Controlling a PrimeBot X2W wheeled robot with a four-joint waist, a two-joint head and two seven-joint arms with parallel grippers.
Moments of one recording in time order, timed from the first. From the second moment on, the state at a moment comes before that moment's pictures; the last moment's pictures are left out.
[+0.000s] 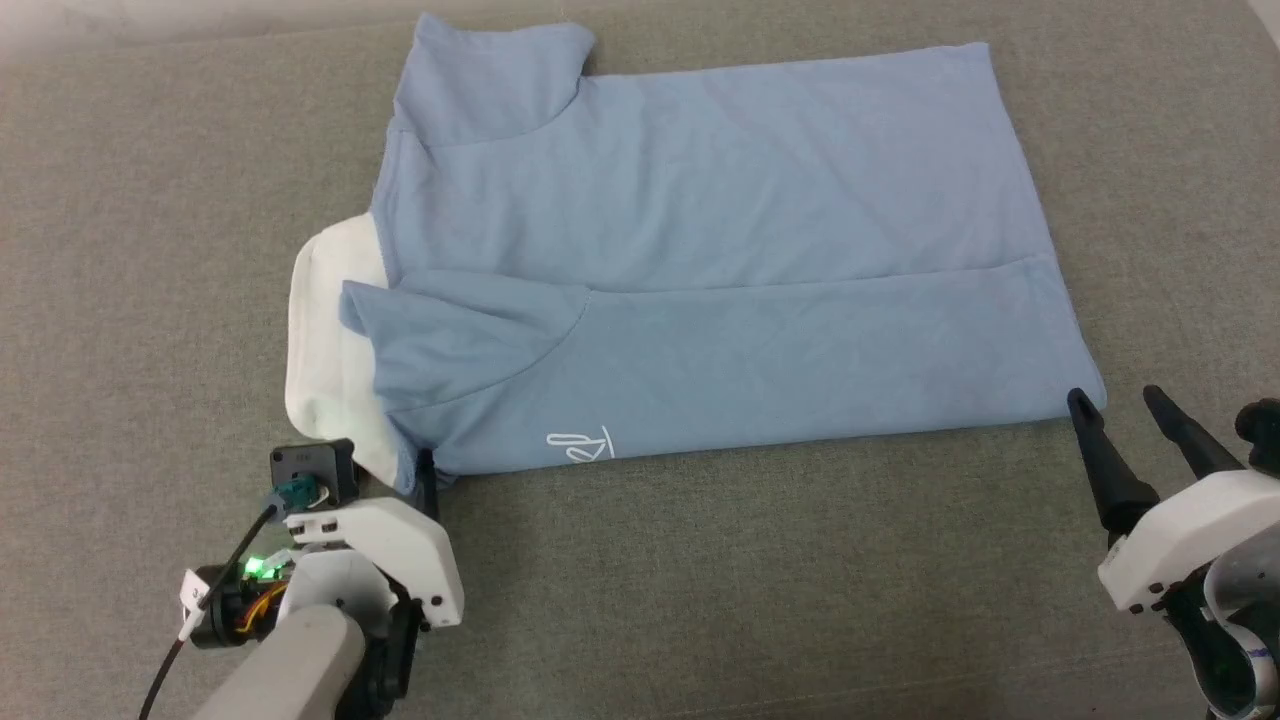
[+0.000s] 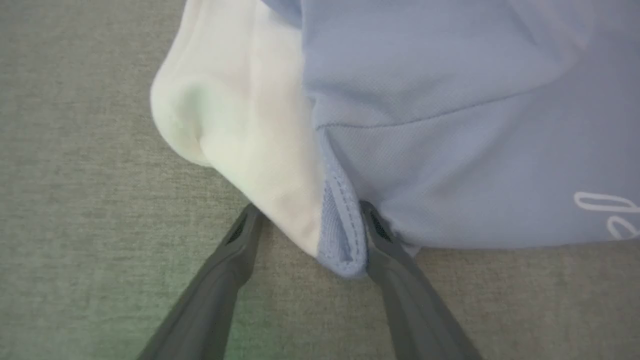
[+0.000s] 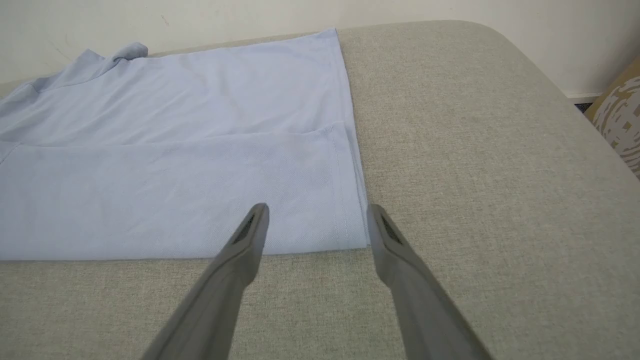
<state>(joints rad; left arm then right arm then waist) -0.29 0.43 -0.58 0.24 -0.69 0.46 0.09 -0.10 -0.23 -0.09 0.02 0.36 0.13 0.23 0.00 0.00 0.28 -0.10</state>
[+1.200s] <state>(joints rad) -0.29 0.42 -0.63 0.07 -0.64 0.43 0.00 -0.34 -0.21 -0.22 0.42 0.09 0.13 0.44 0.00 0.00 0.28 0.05</state>
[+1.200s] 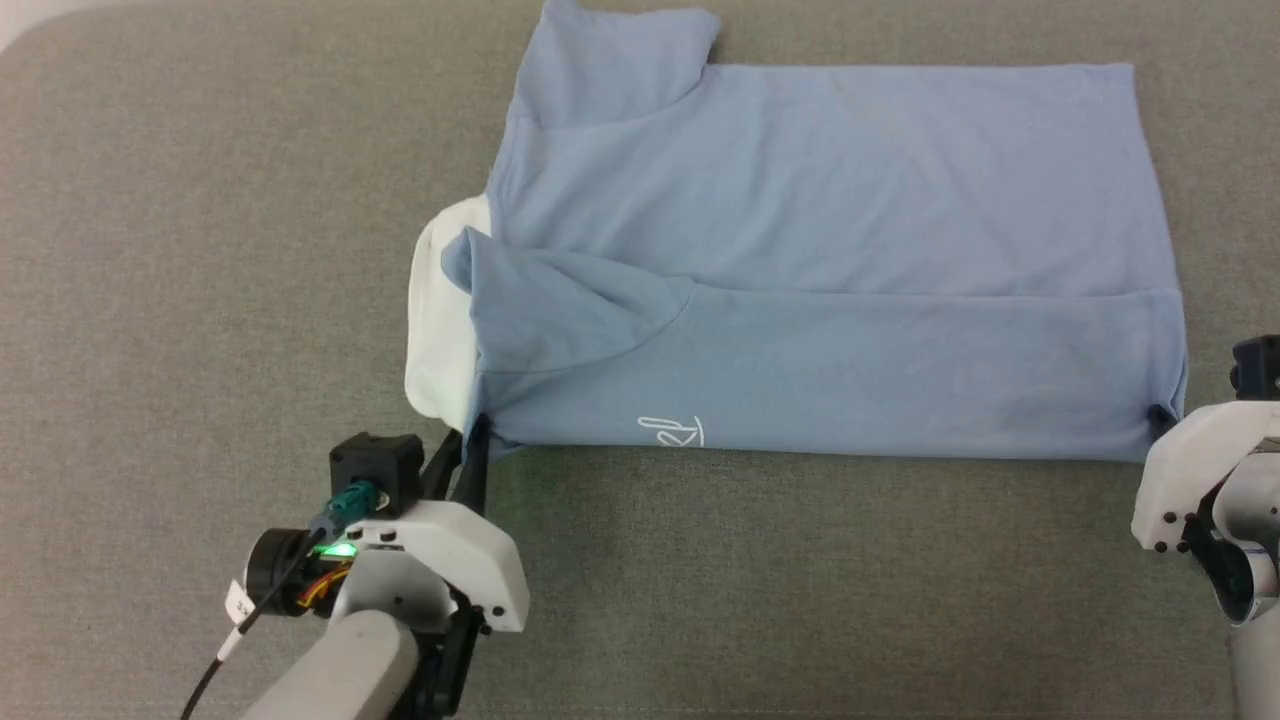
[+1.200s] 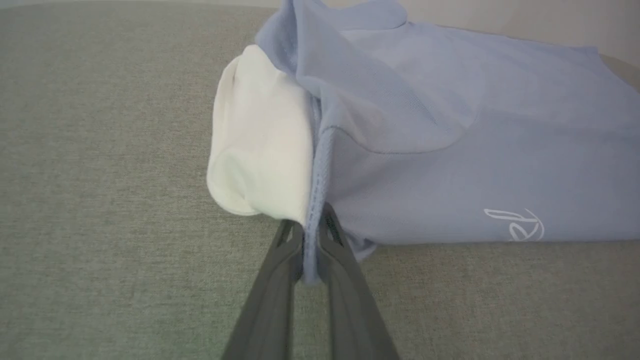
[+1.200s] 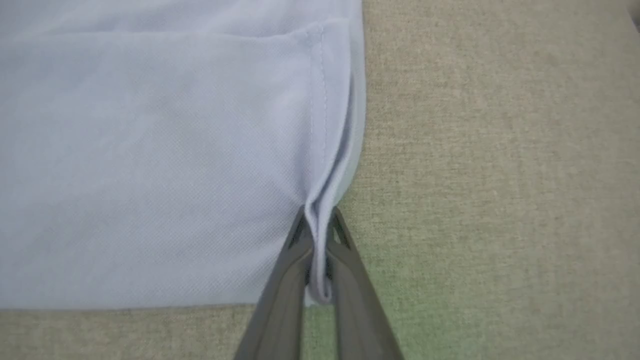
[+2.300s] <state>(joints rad) -0.05 0.45 -0.65 0.18 -0.75 0.38 -0.02 -0.01 -0.18 -0.28 0.25 0.21 0.13 0.41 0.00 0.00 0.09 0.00</state>
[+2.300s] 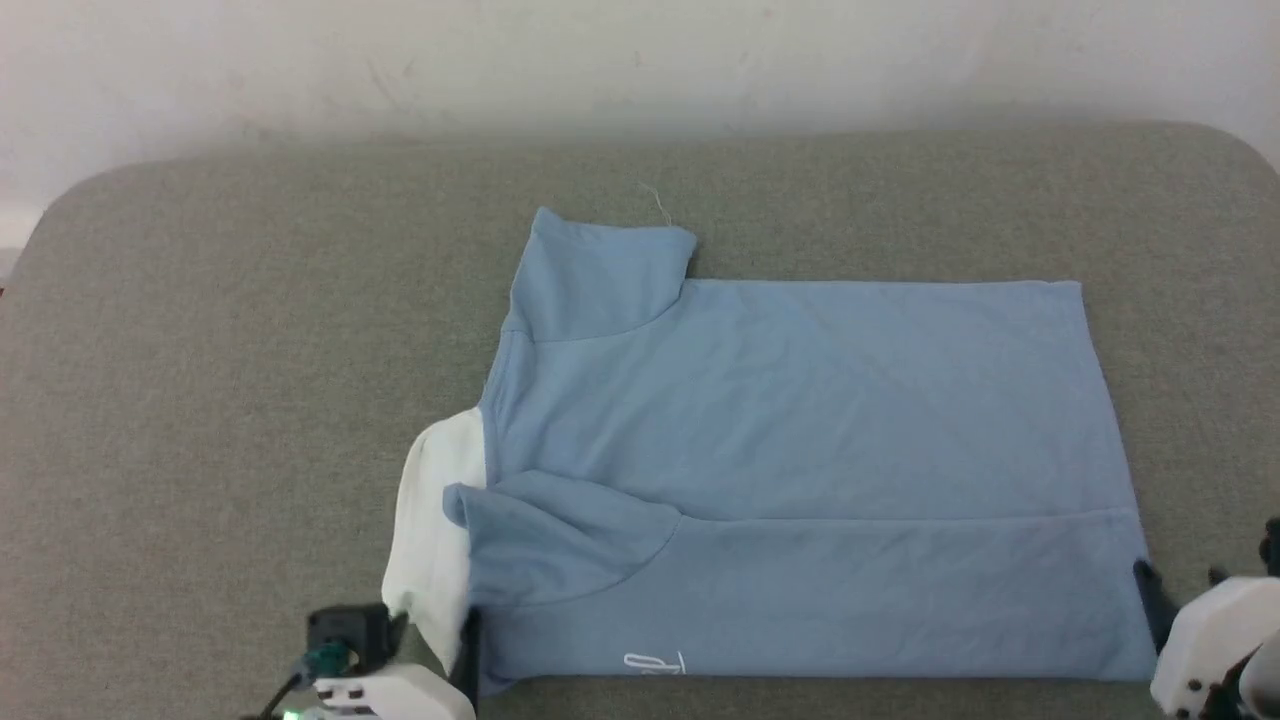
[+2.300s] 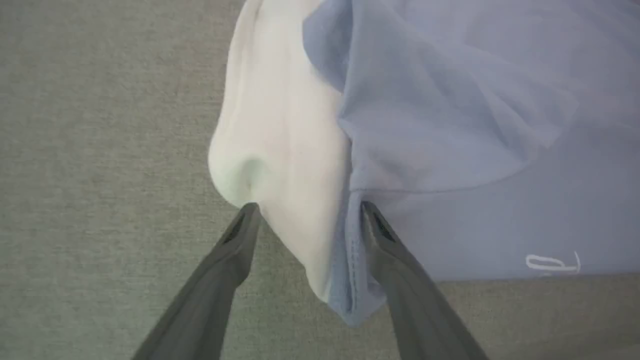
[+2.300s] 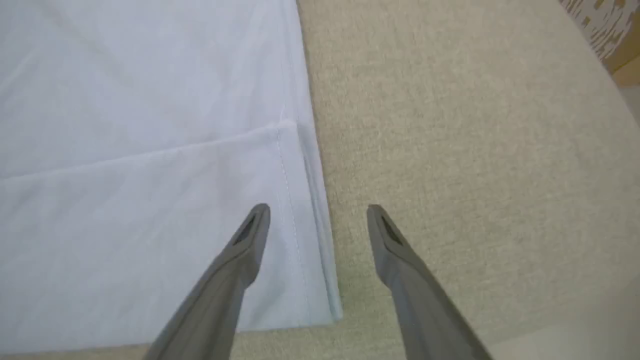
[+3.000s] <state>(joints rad) -0.45 0.66 -0.60 -0.01 -0.55 0.26 0.03 -0.06 -0.15 -0.09 -0.13 0.17 0.13 0.01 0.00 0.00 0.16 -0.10</state>
